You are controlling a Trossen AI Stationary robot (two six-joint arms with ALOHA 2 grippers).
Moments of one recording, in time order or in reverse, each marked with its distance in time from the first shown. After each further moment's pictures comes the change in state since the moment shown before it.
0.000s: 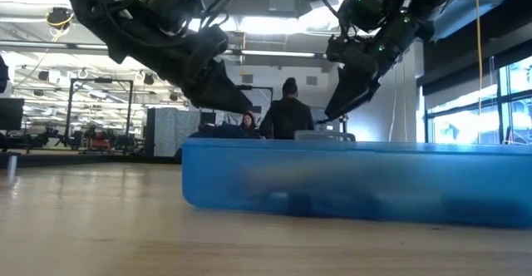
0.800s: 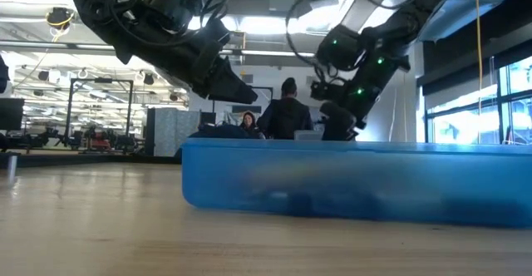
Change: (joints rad) left arm 0.043 0.000 0.007 0.071 0.001 0.120; right arm -0.034 0.264 0.028 0.113 0.133 0.006
